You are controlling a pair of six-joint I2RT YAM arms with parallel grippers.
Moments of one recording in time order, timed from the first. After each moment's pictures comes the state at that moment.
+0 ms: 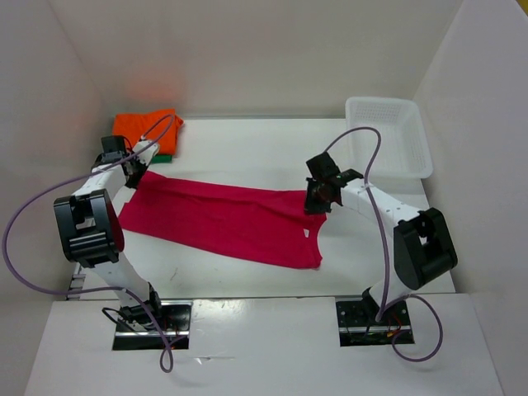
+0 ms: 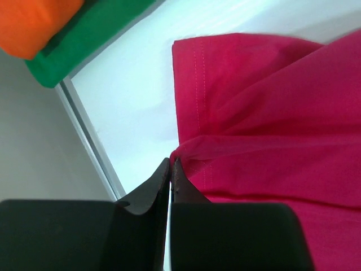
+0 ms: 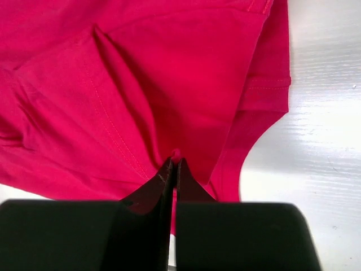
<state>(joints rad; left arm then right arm) 0.29 1.76 1.19 -0.33 0.08 0.73 0.45 1.55 1.05 -0.60 0.02 0.62</state>
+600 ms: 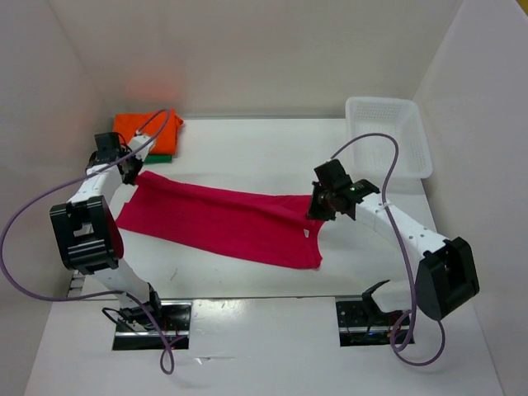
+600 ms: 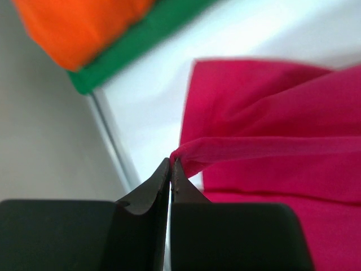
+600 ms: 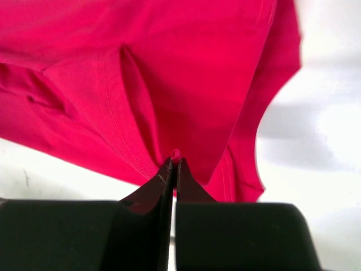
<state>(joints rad) 0.30 1.70 1.23 -0.34 0.11 0.73 0.48 1.33 0.99 -0.65 0.00 0.70</state>
